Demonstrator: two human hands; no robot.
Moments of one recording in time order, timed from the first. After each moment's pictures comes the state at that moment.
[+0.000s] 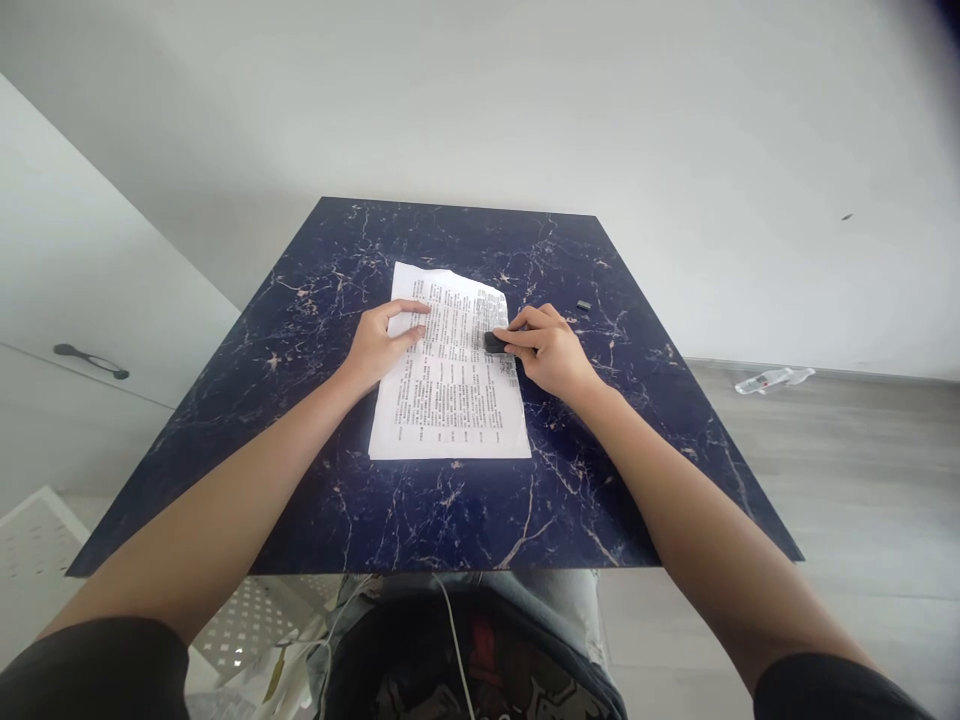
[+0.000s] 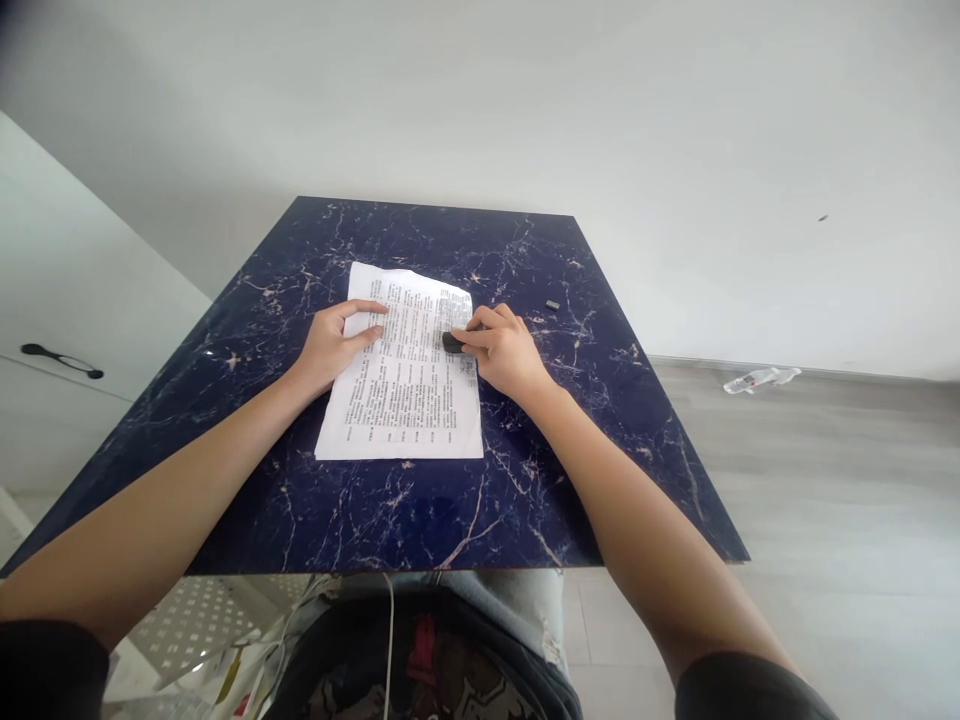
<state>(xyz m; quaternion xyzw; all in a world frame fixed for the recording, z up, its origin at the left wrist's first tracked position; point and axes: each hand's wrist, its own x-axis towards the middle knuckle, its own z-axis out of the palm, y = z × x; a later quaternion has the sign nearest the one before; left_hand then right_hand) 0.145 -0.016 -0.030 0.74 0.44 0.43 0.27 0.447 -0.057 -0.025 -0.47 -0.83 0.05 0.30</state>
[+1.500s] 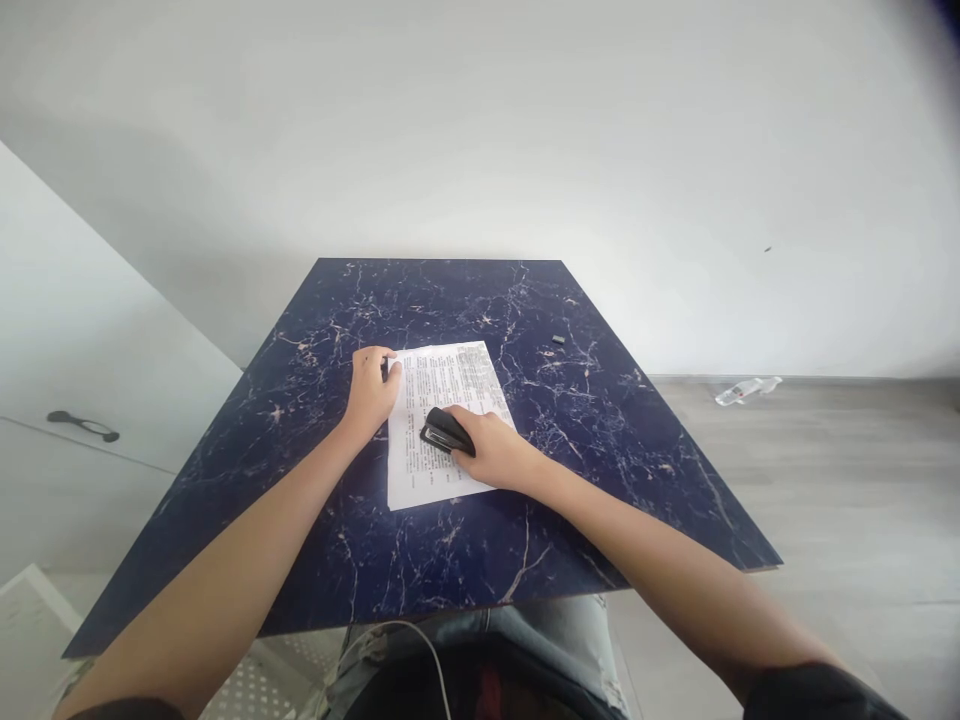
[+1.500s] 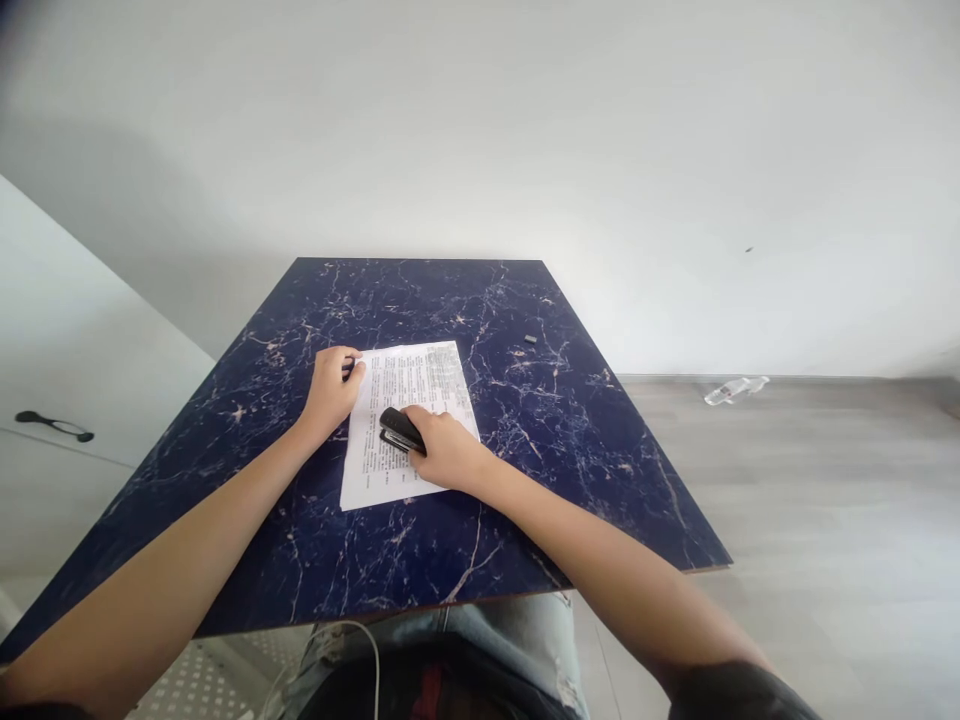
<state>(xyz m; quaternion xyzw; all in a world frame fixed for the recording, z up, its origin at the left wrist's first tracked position) 0.138 -0.001 -0.052 0.71 0.53 0.44 0.16 0.366 -0.130 -0.003 -0.49 -0.81 0.28 0.18</state>
